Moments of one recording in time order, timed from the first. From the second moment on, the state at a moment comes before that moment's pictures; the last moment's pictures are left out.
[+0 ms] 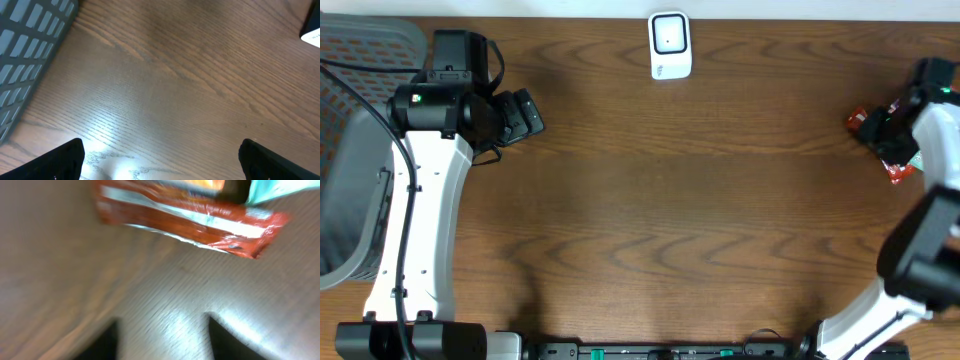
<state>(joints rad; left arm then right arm) -0.01 1.56 1.60 -1.20 -0.01 -0.43 -0.37 1.91 1.56 -0.93 0.00 0.41</state>
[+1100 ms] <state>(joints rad) -0.01 1.56 1.60 -1.20 -0.01 -0.43 0.07 0.73 0.69 -0.54 -0.01 0.37</state>
